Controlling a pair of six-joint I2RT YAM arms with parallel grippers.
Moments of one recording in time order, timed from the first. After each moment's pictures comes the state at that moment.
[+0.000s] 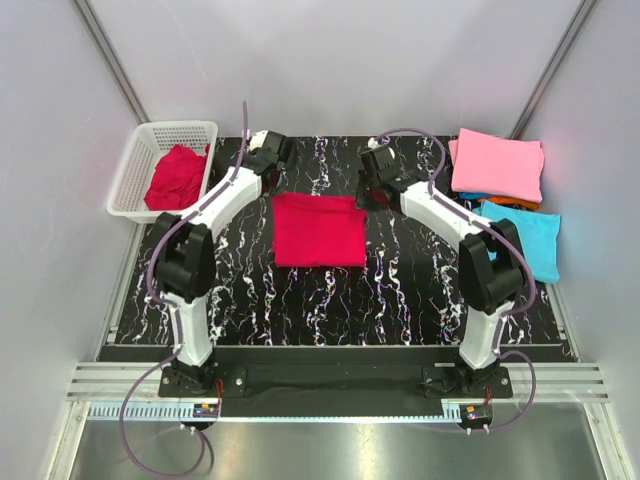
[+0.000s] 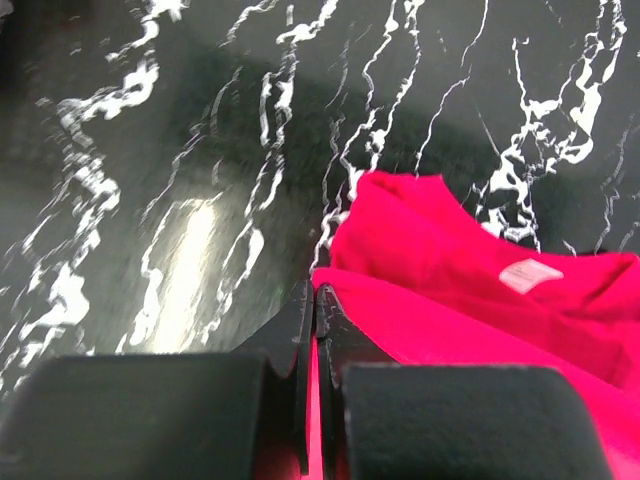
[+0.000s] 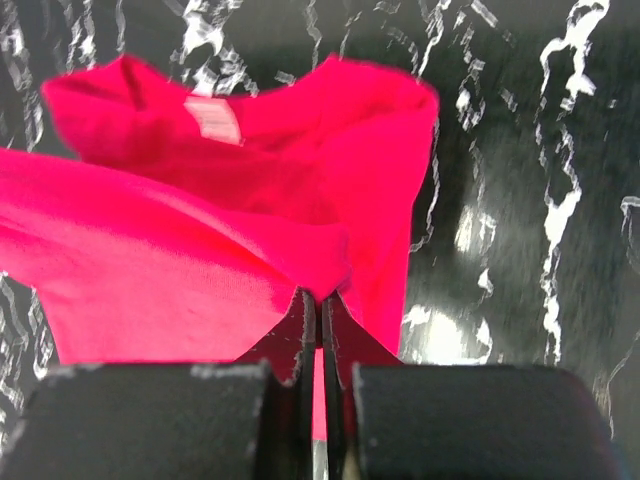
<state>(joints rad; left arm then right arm) -0.40 1.94 1.66 -0.68 -0.42 -0.63 0.50 1.86 1.49 -0.46 0.08 0.52</state>
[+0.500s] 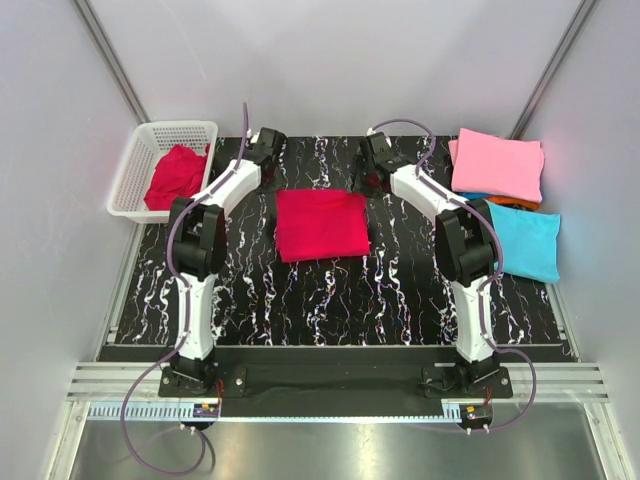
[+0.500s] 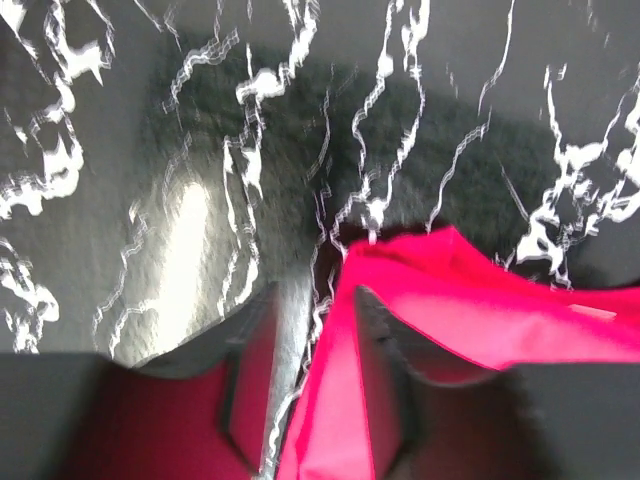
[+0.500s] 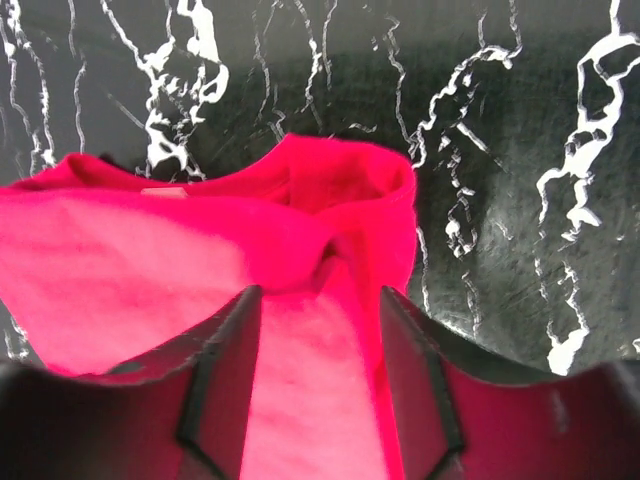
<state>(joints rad) -0.31 2.19 1.85 -0.64 -0.27 -0.52 0.43 2.17 1.80 -0.49 0.05 0.51</state>
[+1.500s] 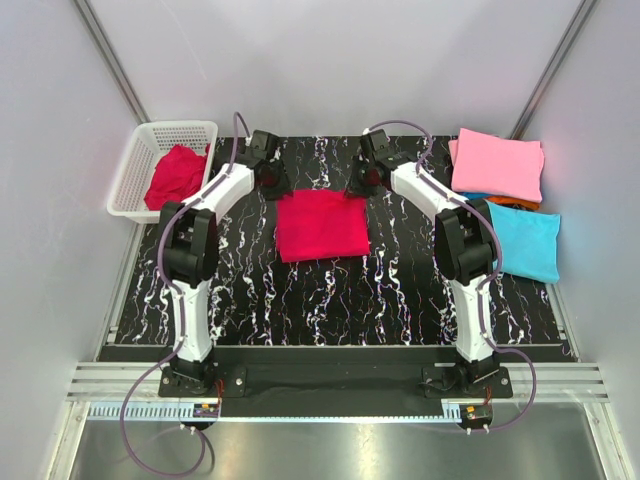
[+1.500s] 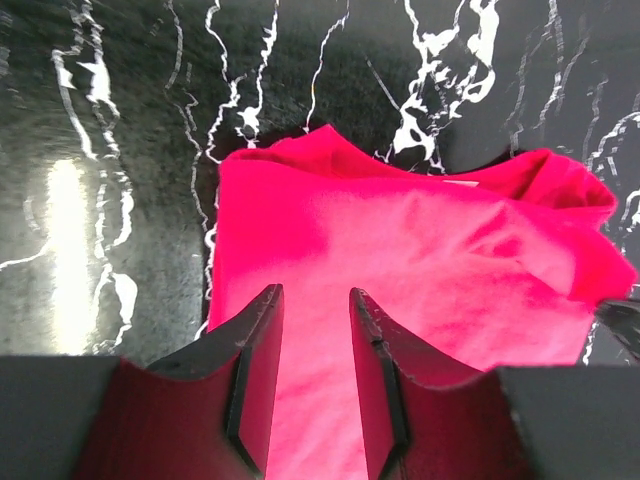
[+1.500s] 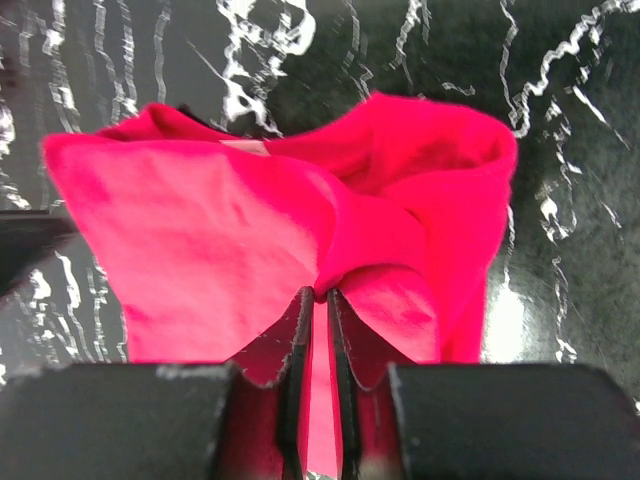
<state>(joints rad) -0.29 2.08 1.72 -0.58 0.06 -0.57 0.42 2.19 1.84 -0.53 -0.14 0.55</state>
